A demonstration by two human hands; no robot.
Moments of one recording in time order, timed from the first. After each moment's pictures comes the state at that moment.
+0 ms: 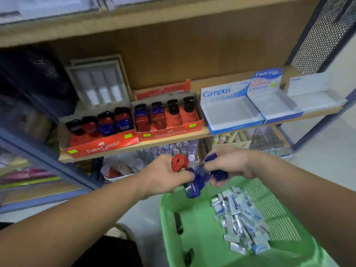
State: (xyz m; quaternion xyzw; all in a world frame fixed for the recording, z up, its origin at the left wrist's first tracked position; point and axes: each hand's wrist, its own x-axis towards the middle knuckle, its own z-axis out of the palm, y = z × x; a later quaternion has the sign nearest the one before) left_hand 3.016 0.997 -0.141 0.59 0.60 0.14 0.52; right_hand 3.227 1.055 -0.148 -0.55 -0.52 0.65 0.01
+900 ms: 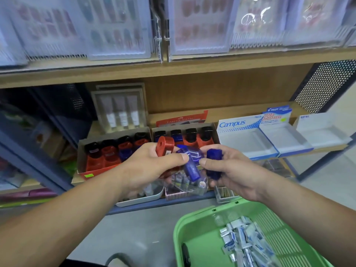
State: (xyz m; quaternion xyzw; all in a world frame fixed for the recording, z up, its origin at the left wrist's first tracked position) left_hand 2.937 1.030 -0.057 0.51 0.54 0.33 0.58; right_hand 3.162 1.060 -0.076 -0.47 -0.43 0.70 0.30
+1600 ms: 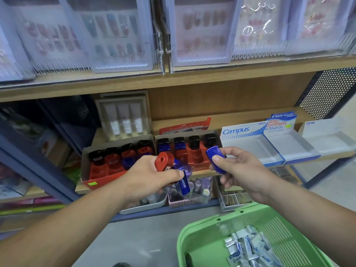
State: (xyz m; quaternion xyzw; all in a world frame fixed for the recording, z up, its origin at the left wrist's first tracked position) left_hand 2.924 1.035 -0.071 0.55 0.60 0.27 0.51; right_hand 3.178 1.078 -0.085 -0.56 -0.47 0.60 0.32
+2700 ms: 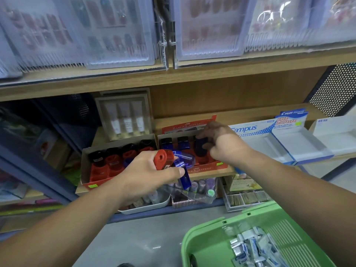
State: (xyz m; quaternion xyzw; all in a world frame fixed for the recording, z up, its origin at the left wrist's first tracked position) left_hand 2.916 1.043 -0.062 0.56 0.59 0.29 0.50; right_hand 3.131 1.168 -0.094 -0.55 -0.81 0.17 0.13
